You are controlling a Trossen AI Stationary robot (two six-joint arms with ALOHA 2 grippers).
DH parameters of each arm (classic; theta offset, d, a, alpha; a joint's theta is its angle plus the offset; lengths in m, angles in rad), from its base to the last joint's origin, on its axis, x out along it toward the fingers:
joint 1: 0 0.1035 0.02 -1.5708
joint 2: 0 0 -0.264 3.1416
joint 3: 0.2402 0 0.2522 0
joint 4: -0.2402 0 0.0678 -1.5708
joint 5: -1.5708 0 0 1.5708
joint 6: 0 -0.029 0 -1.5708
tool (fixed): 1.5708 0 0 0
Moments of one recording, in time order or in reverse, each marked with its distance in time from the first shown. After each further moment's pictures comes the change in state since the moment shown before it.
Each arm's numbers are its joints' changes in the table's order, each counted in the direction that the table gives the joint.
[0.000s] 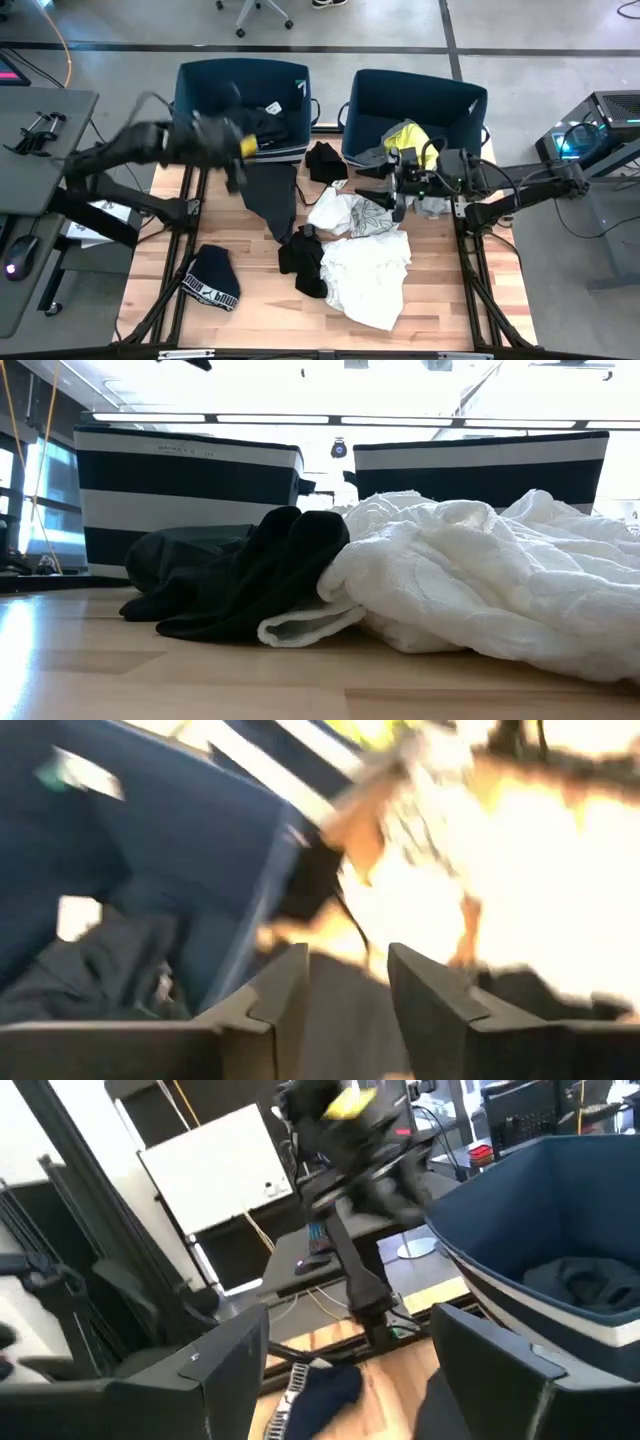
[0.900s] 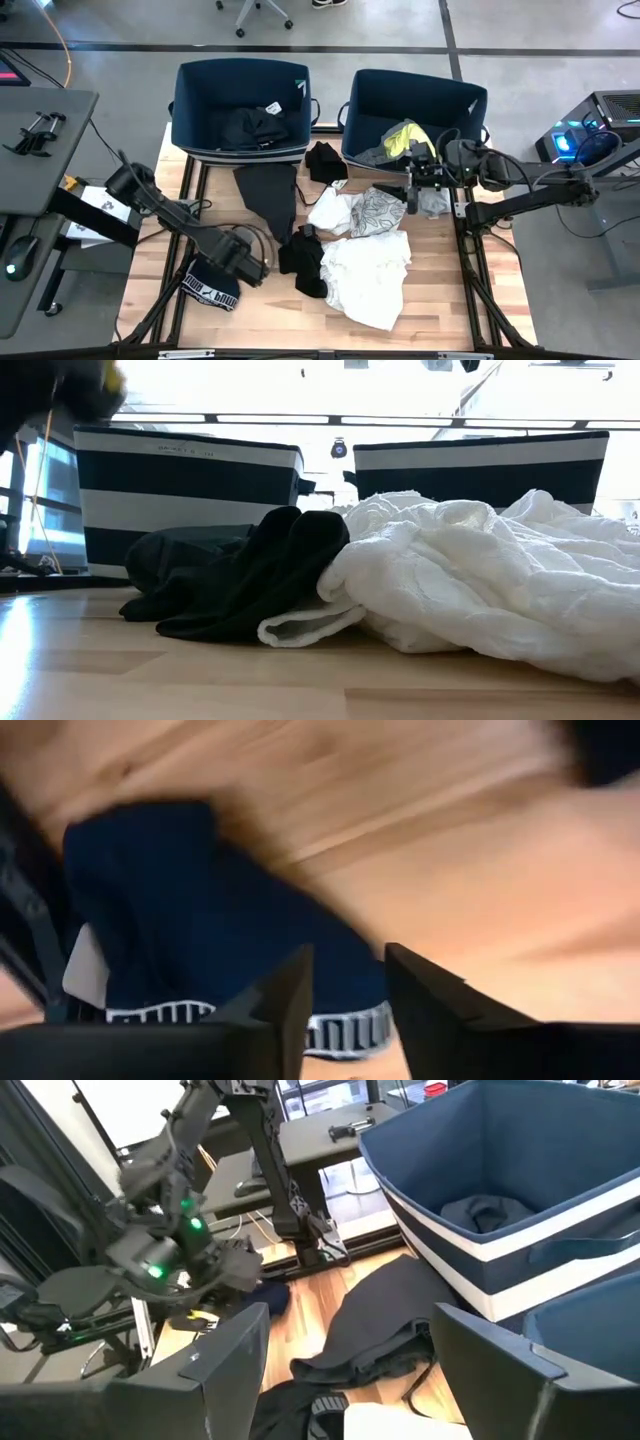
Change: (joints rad) left arm -0.668 0.444 -0.363 -0.068 -0.357 1.535; right arm -0.102 -0.137 -0.001 -0.365 0.046 0.084
